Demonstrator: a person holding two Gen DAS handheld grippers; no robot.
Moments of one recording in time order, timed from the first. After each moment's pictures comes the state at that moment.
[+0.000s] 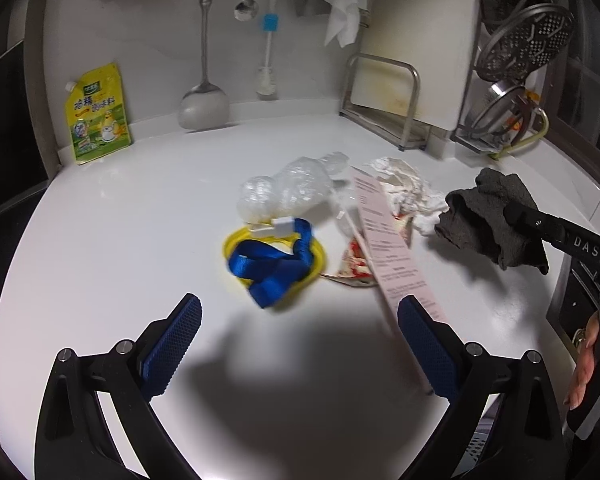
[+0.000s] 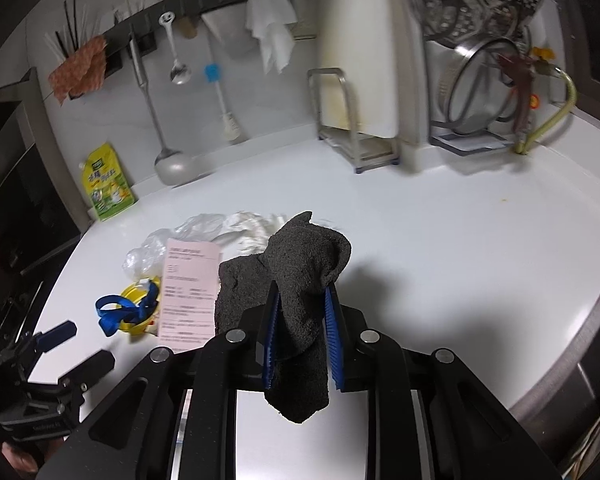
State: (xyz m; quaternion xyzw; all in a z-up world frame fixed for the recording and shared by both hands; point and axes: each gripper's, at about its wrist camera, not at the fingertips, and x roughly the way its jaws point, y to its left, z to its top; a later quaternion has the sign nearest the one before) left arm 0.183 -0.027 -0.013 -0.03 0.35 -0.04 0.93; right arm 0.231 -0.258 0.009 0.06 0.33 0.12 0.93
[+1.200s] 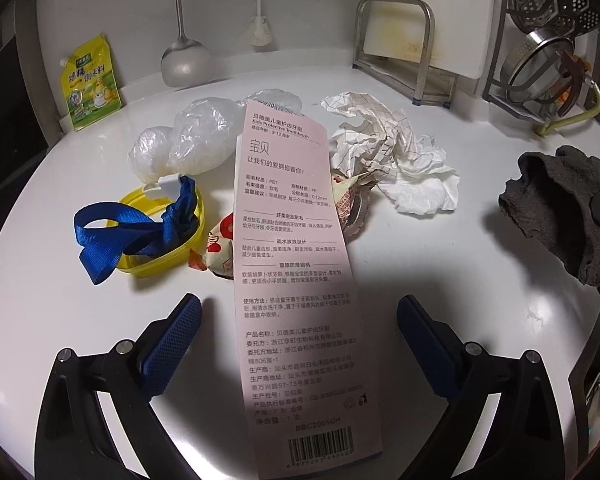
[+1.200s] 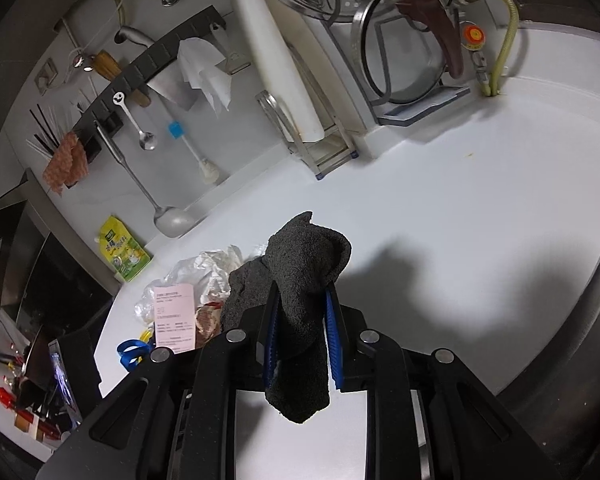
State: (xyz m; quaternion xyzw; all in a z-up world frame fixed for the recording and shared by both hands) left arm 0.236 -0.122 -0.050 -0.03 0.42 0.07 0.90; right arm 0.237 -0.350 -0.007 0.21 0.32 0.15 0.91
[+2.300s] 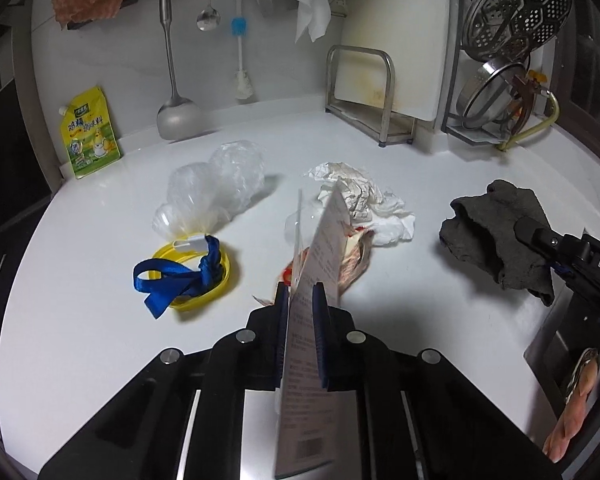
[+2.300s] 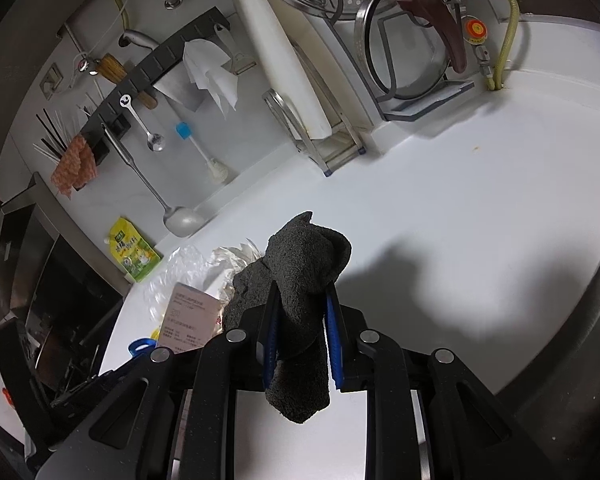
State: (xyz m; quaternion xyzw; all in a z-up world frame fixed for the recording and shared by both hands) left arm 0.198 -0.115 0.003 0.00 0.37 0.02 0.93; right arm 0.231 -0.351 -0.008 0.23 0.32 0.16 0.91
